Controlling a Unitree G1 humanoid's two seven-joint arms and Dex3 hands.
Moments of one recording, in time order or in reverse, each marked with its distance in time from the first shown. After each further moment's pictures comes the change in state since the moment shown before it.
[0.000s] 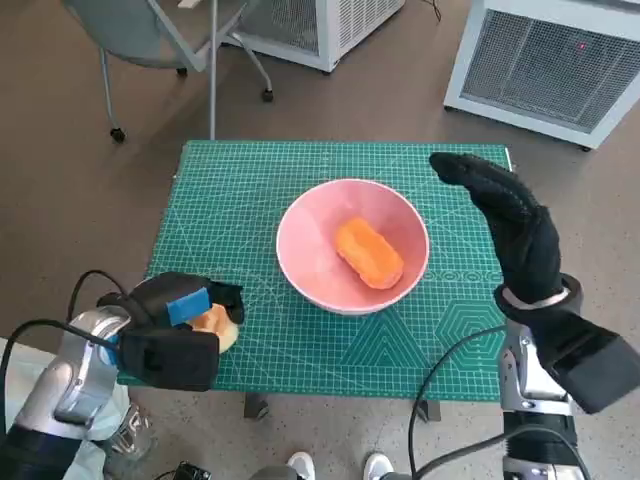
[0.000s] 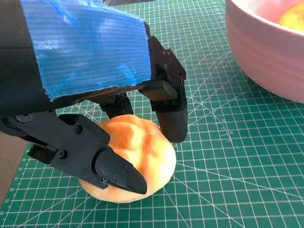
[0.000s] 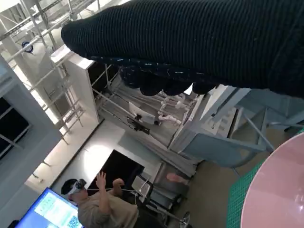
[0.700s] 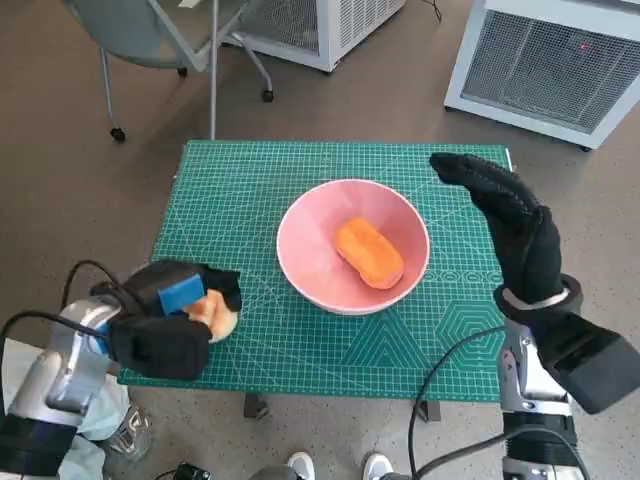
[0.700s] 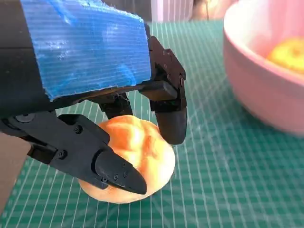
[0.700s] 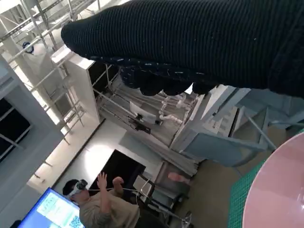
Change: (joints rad) left arm -0.056 0.000 0.049 0.051 -0.059 -0.073 0.008; right arm 0.001 0.000 0.002 -0.008 0.017 0.008 0.003
